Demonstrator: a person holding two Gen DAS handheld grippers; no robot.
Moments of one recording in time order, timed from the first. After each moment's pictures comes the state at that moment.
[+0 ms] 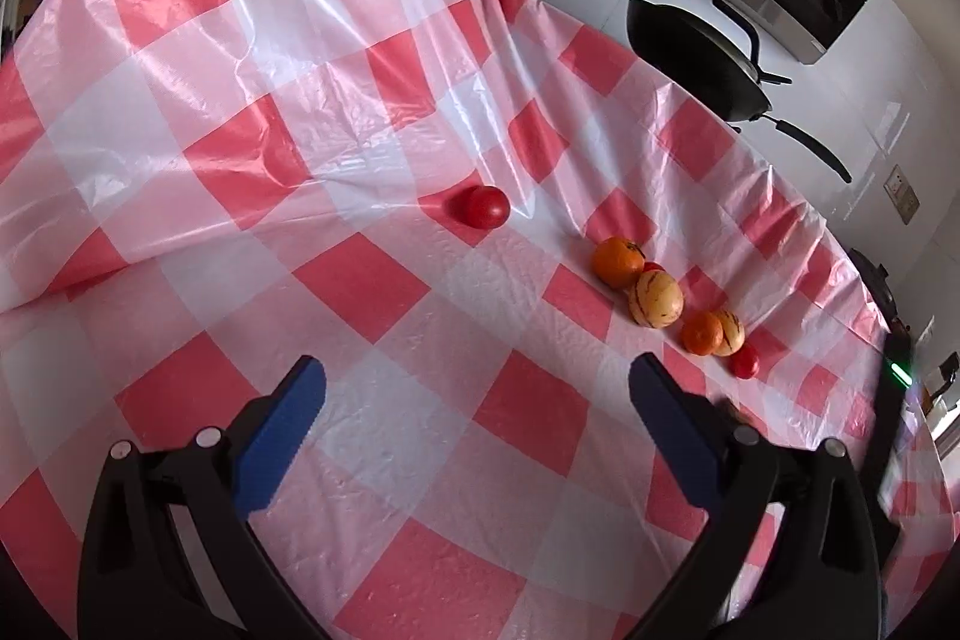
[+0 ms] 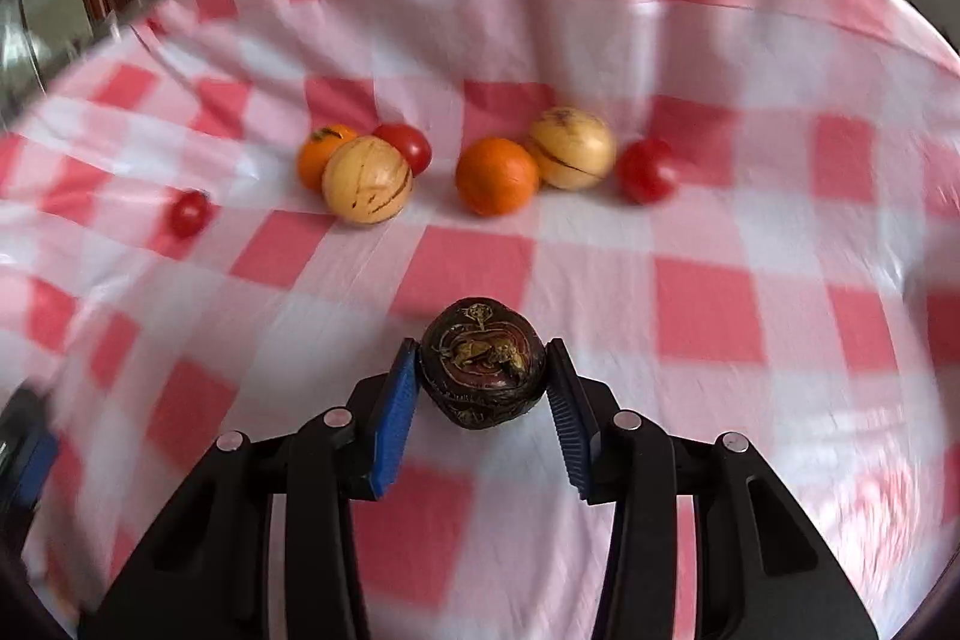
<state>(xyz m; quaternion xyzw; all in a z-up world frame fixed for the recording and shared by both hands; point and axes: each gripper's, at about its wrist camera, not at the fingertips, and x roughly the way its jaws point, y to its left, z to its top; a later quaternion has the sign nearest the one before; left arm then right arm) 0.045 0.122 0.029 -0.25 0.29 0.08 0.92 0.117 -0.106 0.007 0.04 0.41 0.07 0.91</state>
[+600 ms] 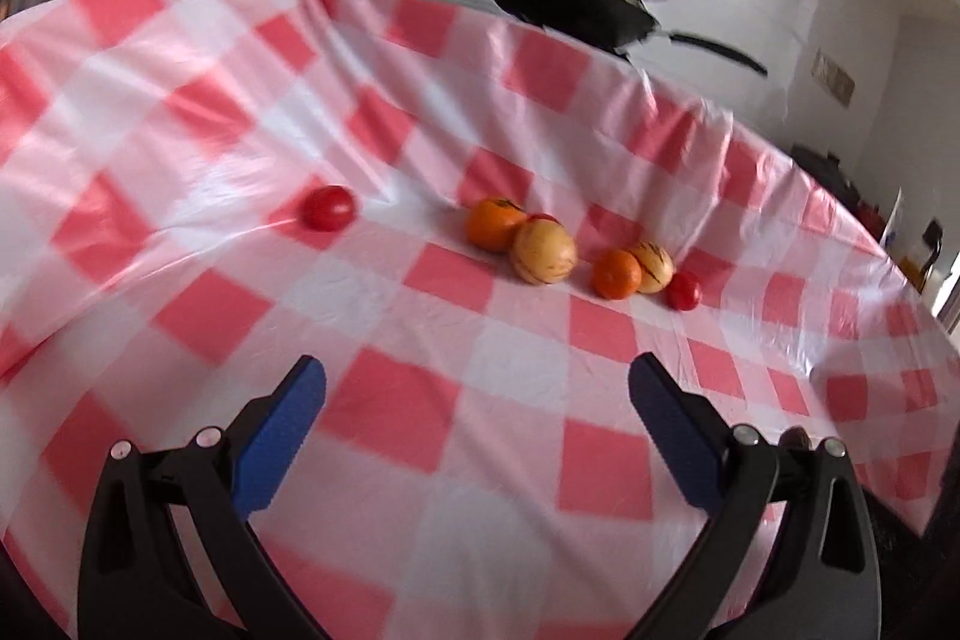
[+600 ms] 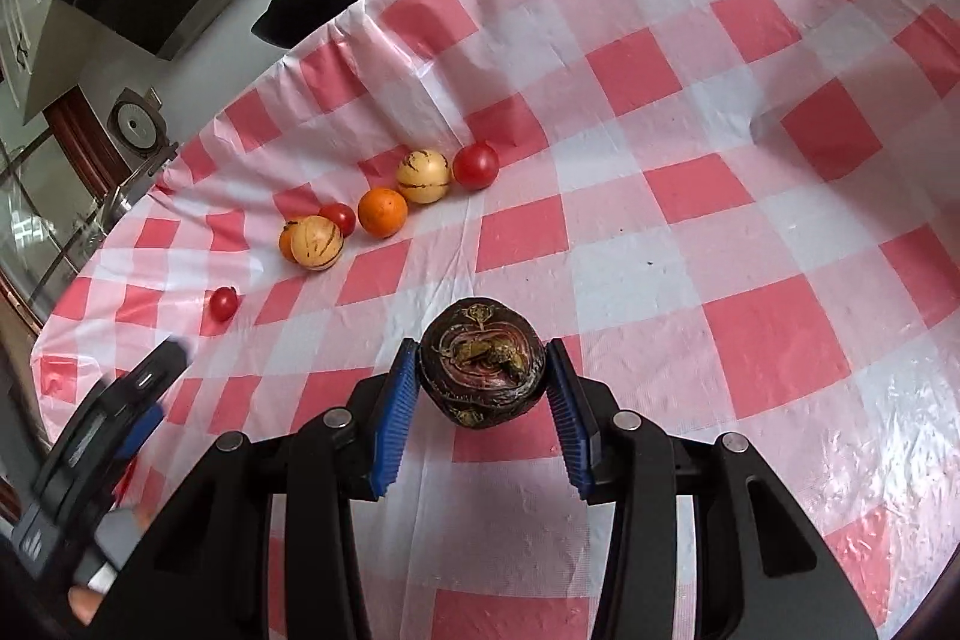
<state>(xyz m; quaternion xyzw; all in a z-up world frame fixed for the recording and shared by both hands) 0.084 0.042 0.038 -0.14 0.30 0.00 0.94 0.035 -0.203 0.012 0.21 0.34 0.05 0.91</state>
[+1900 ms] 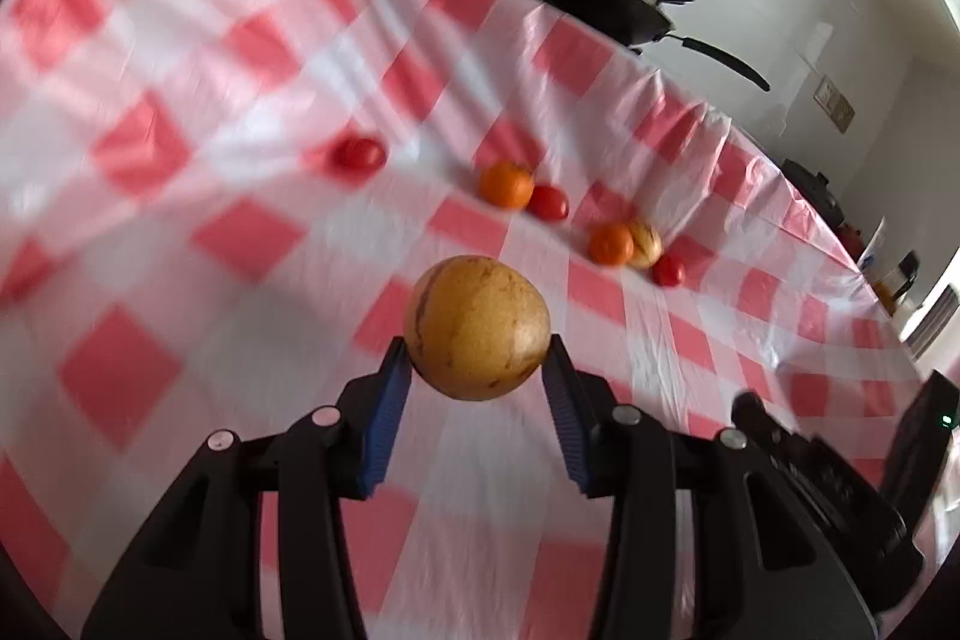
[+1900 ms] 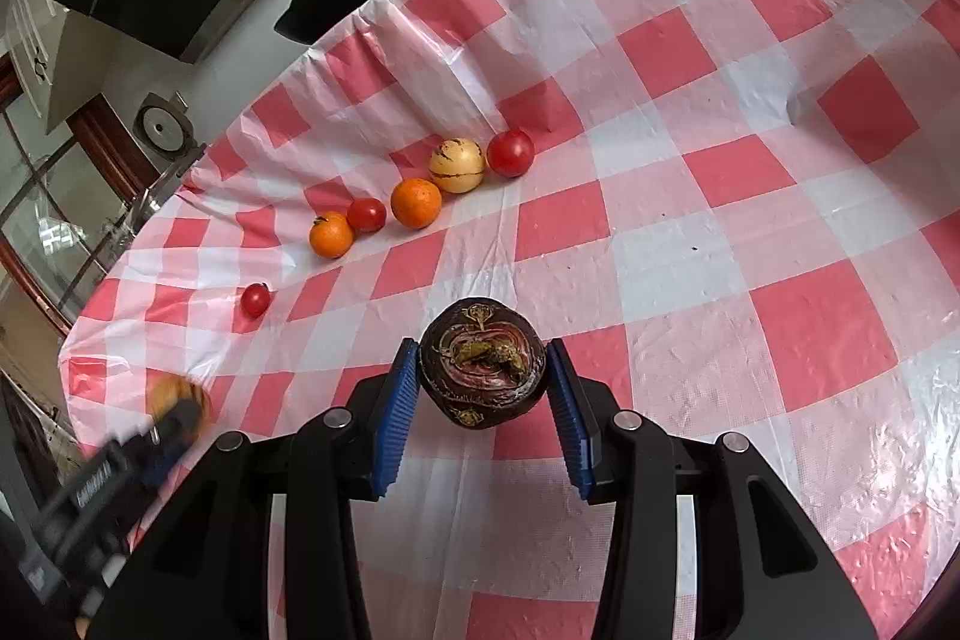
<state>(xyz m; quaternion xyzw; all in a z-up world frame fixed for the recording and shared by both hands) 0.033 0.073 0.034 -0.21 0.33 -0.02 0.92 0.034 -0.202 0.010 0.24 0.34 0.09 0.91</state>
